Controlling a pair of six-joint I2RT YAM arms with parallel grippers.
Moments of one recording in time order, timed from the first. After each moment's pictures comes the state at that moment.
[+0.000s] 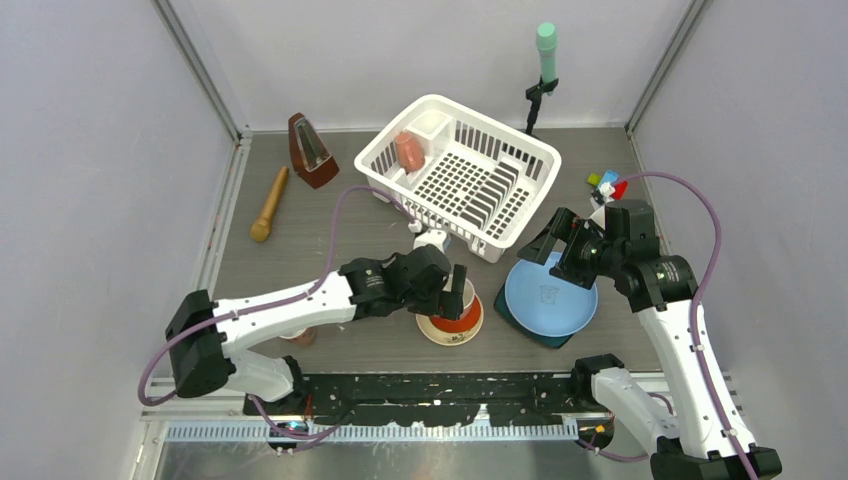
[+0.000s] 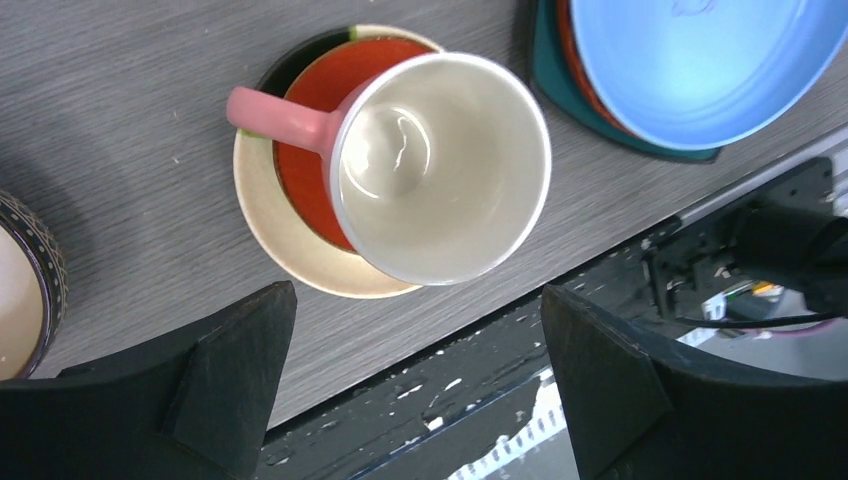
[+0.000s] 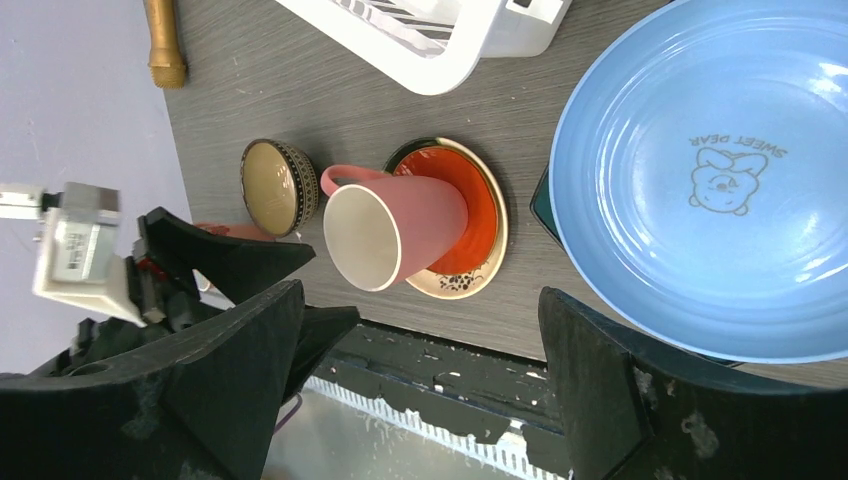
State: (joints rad) left arm -1.12 1.38 1.08 -0.61 -0.21 -0.77; right arm 0.15 0.83 1.04 -0.96 -0.34 0.64
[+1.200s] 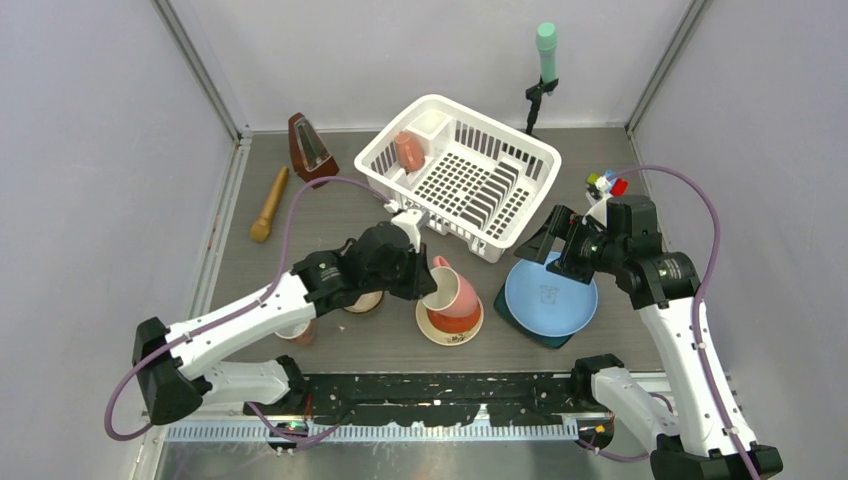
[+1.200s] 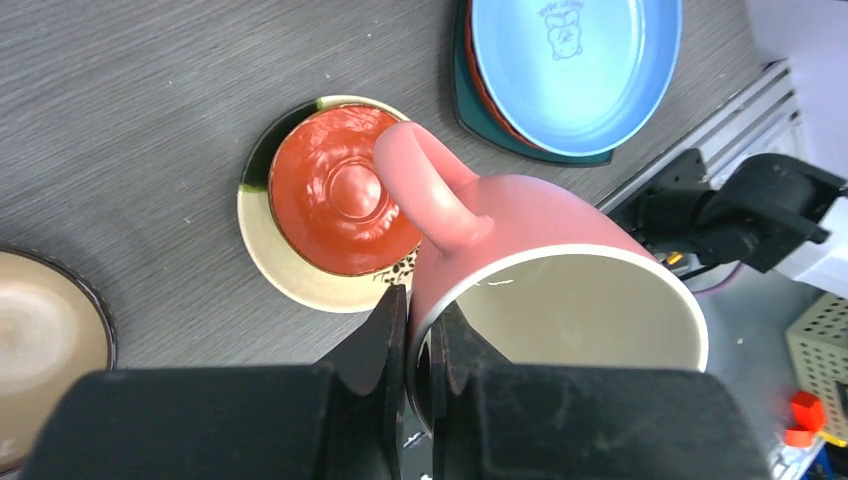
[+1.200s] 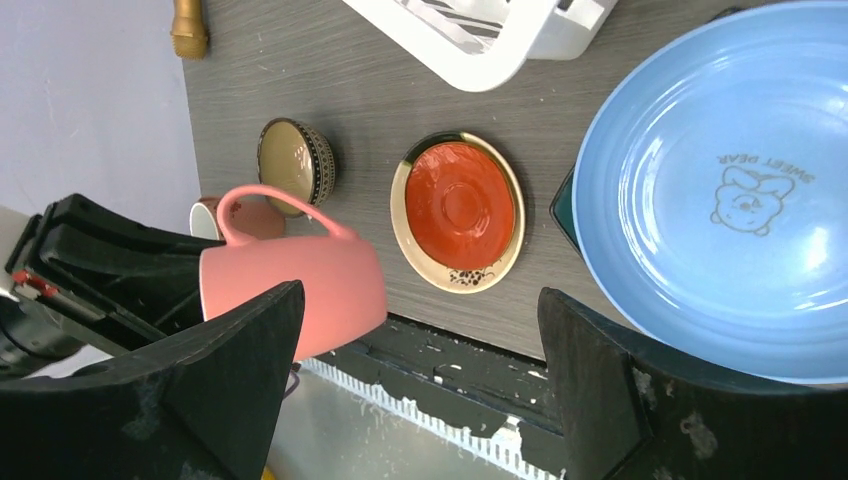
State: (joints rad) left arm -1.00 1.19 1.05 -0.54 -0.05 -0.64; right arm 0.15 0.85 1.06 -0.96 -0.40 0.60
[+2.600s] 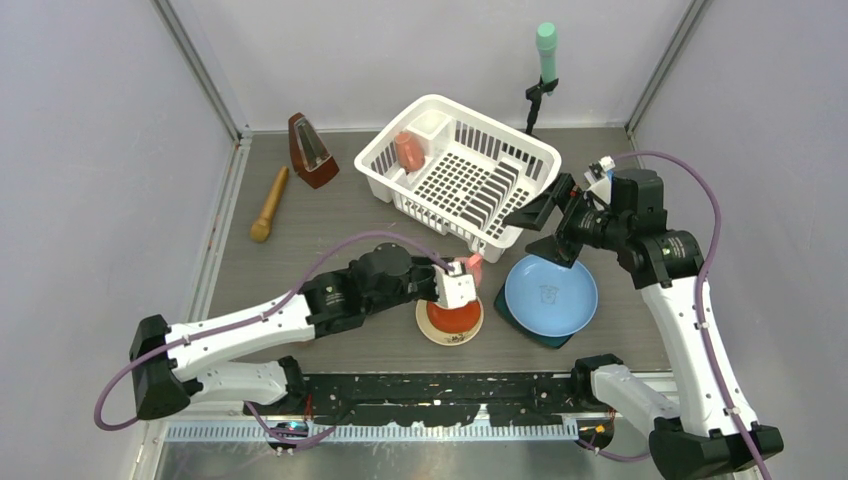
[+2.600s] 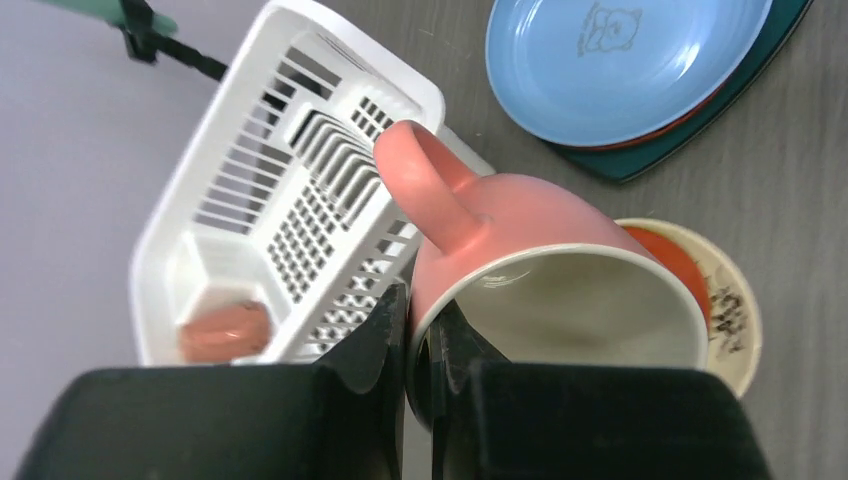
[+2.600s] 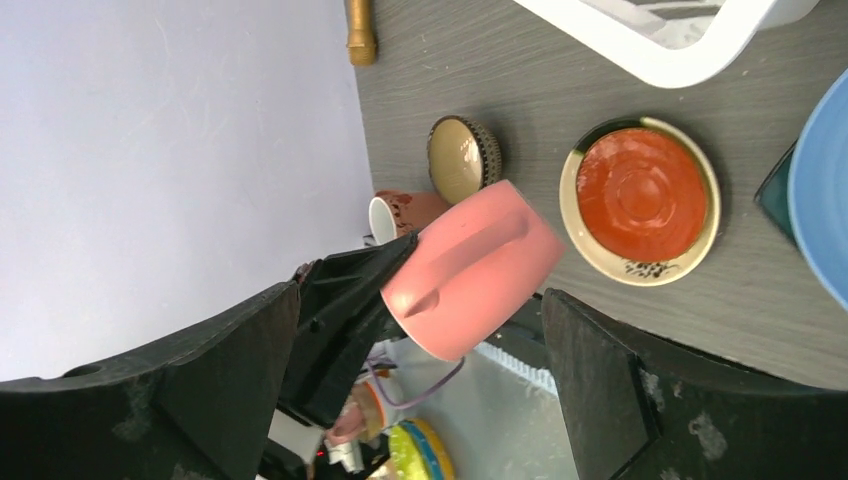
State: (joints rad) left arm -1.14 1.13 0.94 -0.13 -0.09 0.57; right arm 0.15 0.95 1.21 -0.88 -0.58 0.88
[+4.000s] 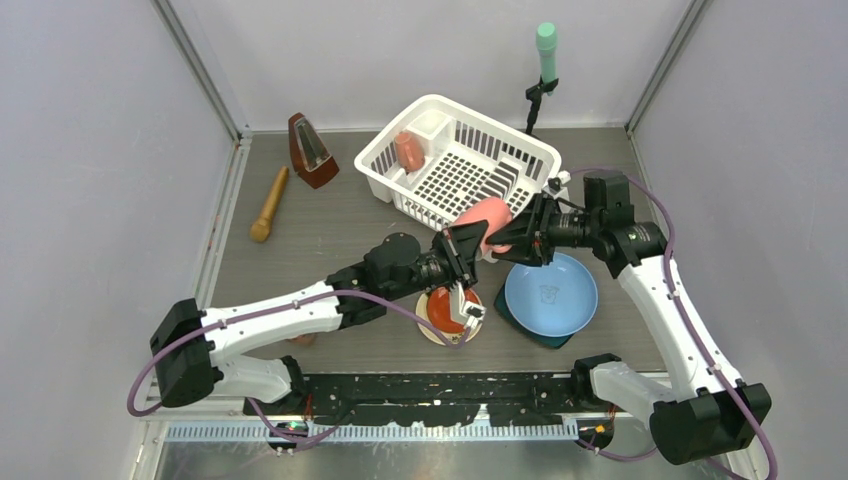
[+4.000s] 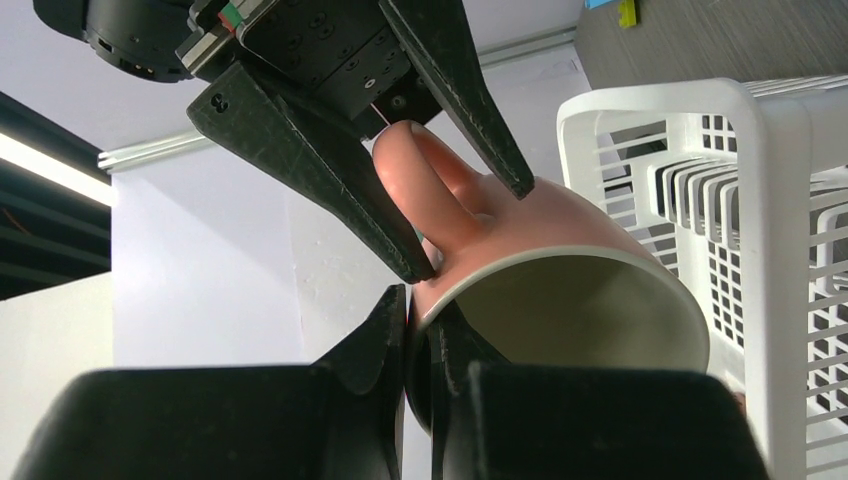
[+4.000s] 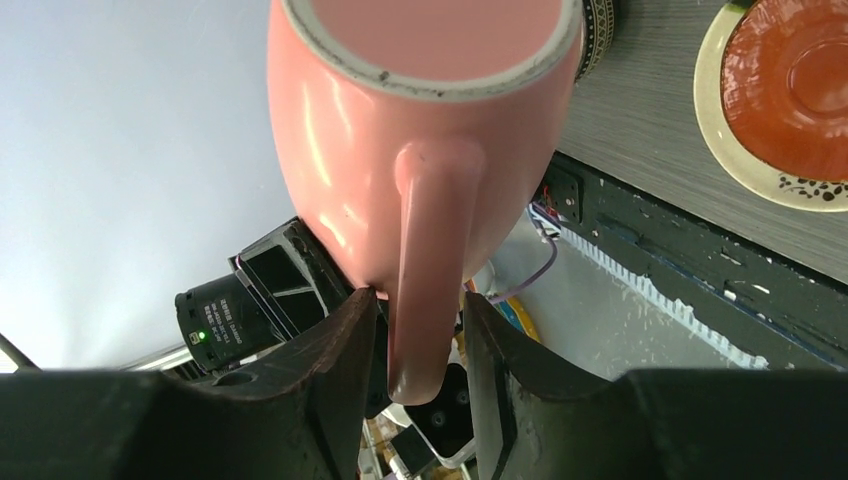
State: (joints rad) left arm -1.11 1.27 0.93 0.26 0.05 1.80; right arm 0.20 1.05 1.07 -0.72 -0.93 1.05
